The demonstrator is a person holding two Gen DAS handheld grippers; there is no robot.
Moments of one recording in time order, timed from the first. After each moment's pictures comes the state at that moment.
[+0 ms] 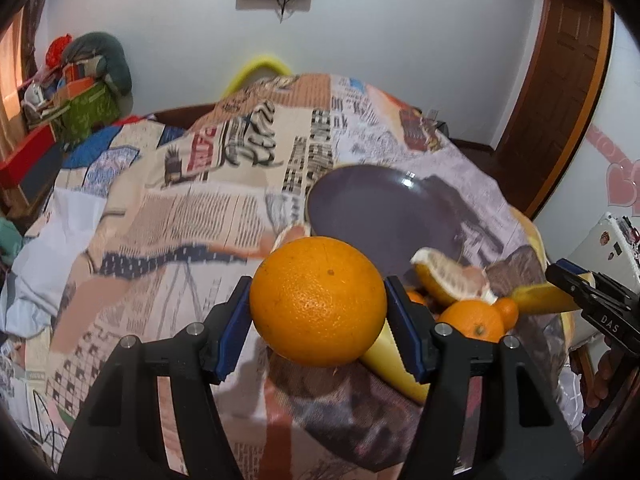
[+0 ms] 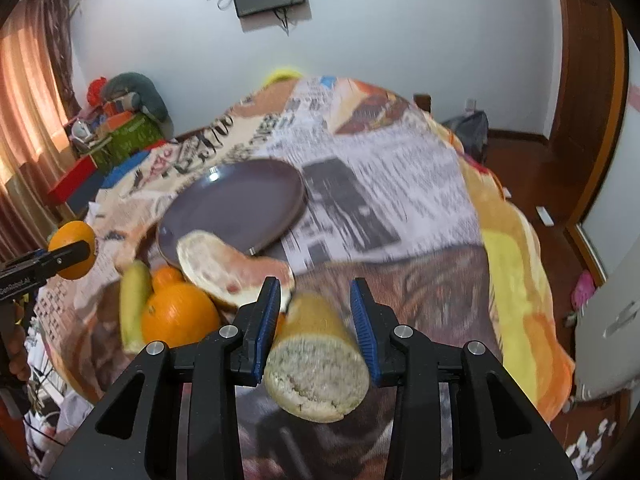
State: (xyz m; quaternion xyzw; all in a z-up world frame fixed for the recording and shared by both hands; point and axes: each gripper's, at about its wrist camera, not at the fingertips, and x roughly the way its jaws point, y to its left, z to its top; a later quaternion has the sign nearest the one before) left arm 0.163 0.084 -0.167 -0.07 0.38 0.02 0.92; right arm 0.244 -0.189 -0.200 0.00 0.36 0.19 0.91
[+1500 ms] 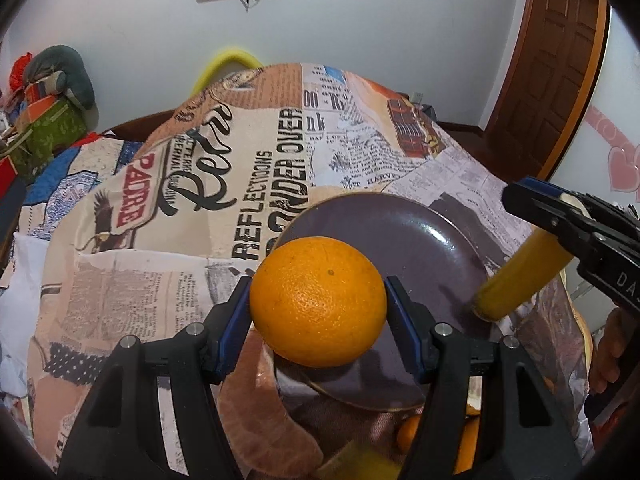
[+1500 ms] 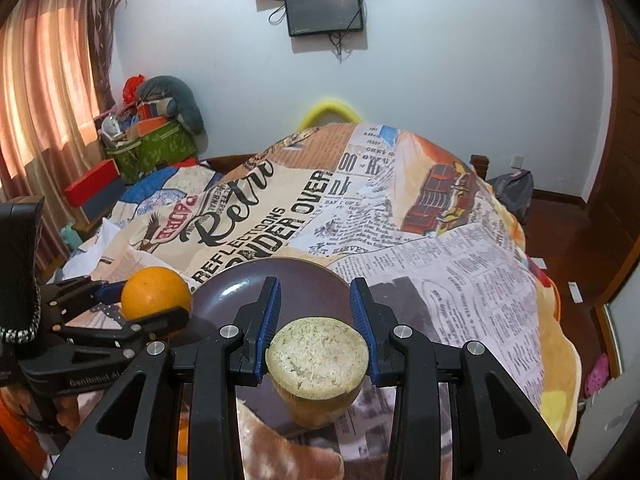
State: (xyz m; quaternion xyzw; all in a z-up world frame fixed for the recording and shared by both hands) left arm 0.290 0.074 -0.197 -0.04 0.41 -0.02 0.91; right arm 0.340 -0.103 -0.177 -0.04 0.31 0.27 0.91
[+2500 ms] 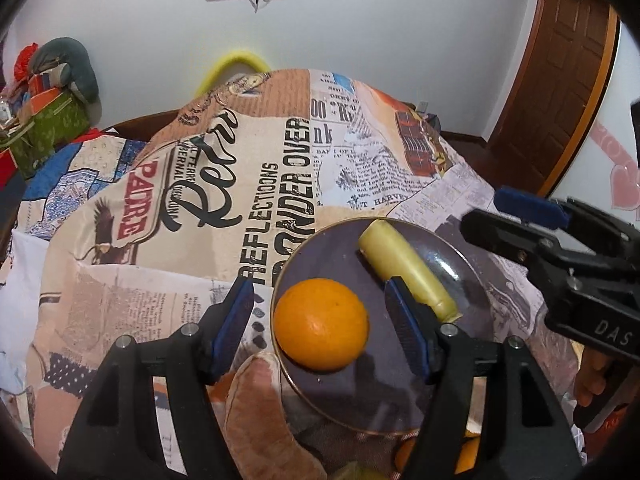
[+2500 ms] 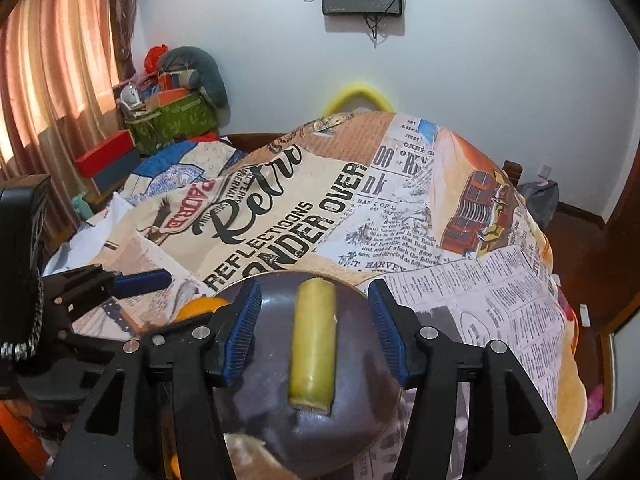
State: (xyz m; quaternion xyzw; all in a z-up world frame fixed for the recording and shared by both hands) left arm 0.301 0.086 -0.183 -0.06 0.40 -0.01 0.91; right arm 0.358 -0.072 -0.169 -0.08 0.33 0.30 0.89
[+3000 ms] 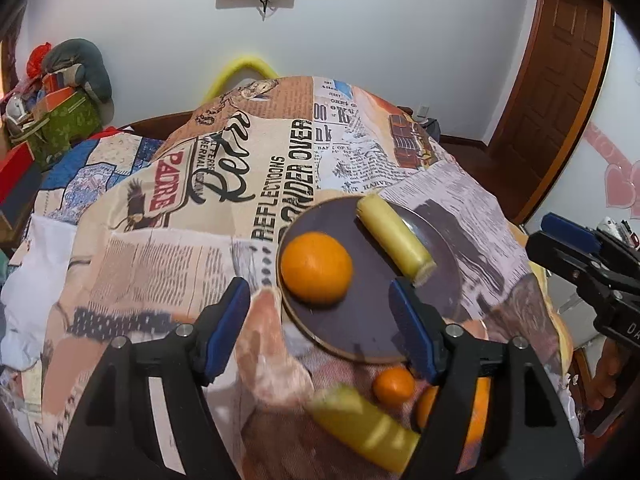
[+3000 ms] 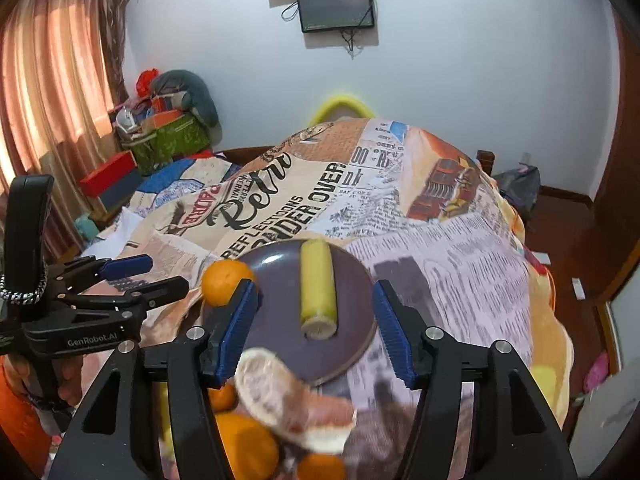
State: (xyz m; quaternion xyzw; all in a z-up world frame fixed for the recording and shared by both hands) left arm 0.230 0.075 -0.160 -0.07 0.39 0.00 0.92; right arm 0.290 -0.126 -0.155 -0.04 0.32 0.28 0.90
